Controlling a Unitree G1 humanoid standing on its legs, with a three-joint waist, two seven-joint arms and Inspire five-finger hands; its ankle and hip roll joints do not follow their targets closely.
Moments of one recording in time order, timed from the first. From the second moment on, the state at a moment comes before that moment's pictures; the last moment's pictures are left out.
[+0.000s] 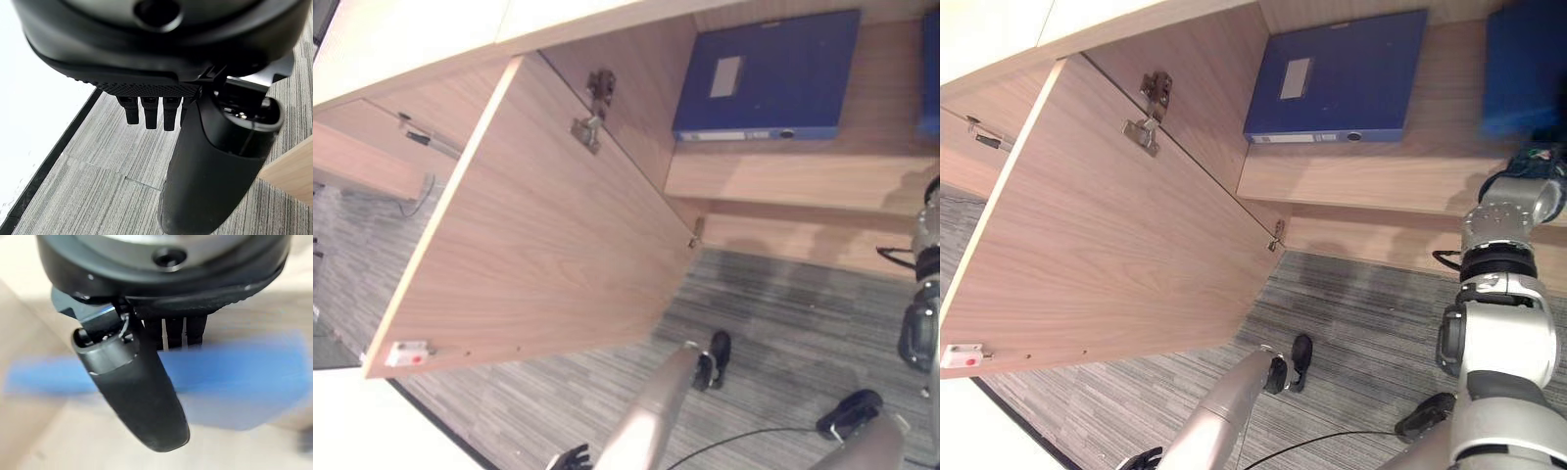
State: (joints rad) left arm 0.08 0.17 -0.32 1.13 -0.34 -0.05 0.10; right arm -1.16 -0.77 0.03 1.16 1.42 -0.34 -0.27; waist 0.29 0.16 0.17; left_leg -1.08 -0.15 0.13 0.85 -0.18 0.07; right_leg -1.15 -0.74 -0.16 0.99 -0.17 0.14
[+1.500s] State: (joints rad) left arm -0.05 0.25 -0.19 1.18 -0.31 -0.07 -0.03; right arm -1.30 -0.97 1.05 0.64 -0.18 0.06 0.26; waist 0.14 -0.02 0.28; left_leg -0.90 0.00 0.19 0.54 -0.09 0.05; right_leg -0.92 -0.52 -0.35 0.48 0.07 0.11
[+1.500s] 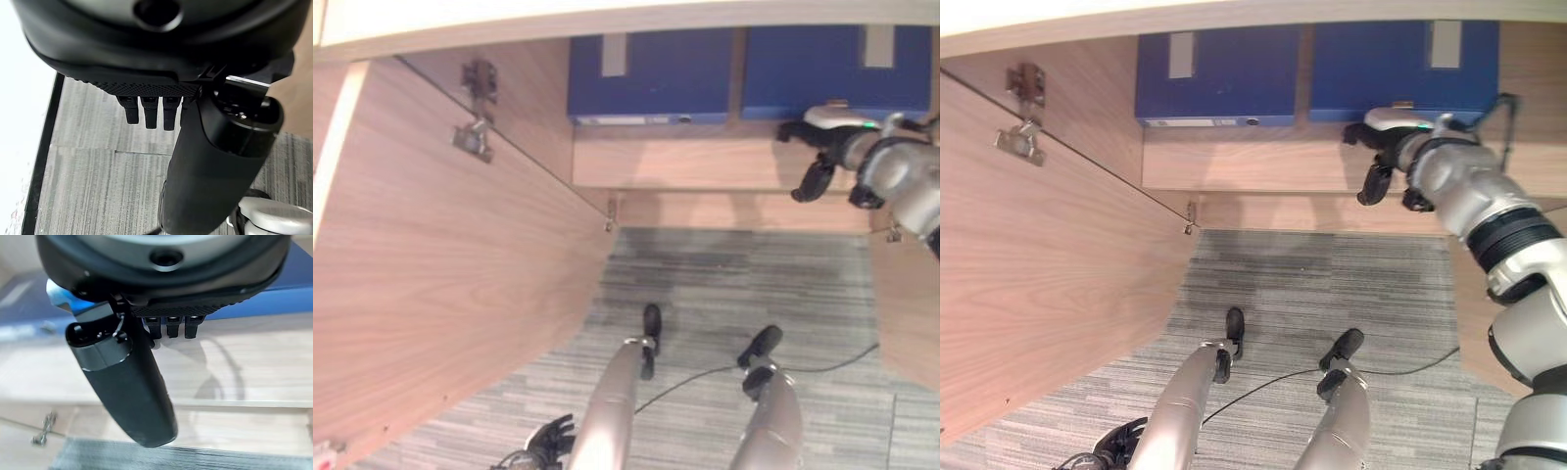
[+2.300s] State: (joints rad) left arm -0.08 0.28 -0.19 1.20 -0.31 -0.06 0.01; right arm -1.05 -0.62 0.96 0.81 -0.43 0.07 0.18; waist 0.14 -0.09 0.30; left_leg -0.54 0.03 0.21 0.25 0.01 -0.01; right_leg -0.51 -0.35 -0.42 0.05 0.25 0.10
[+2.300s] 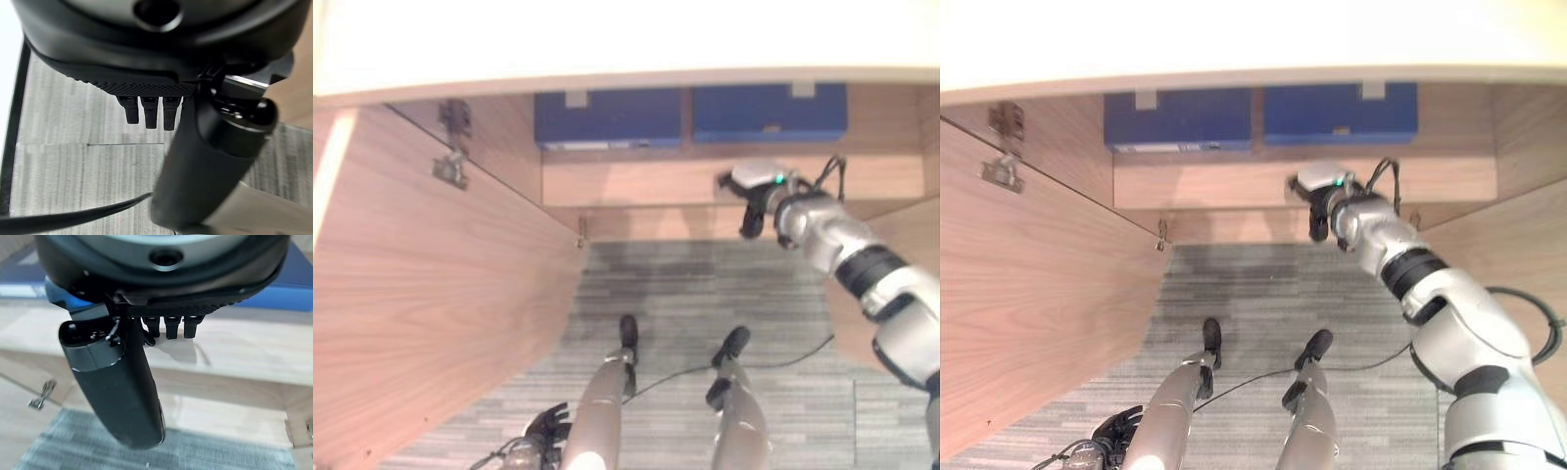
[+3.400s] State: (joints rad) left arm 0.09 0.24 -0.14 1.31 -0.07 0.00 0.08; right arm -0.16 -0.21 0.55 1.31 -0.14 0.09 0.05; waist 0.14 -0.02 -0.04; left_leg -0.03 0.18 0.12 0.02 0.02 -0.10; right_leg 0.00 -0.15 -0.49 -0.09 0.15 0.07
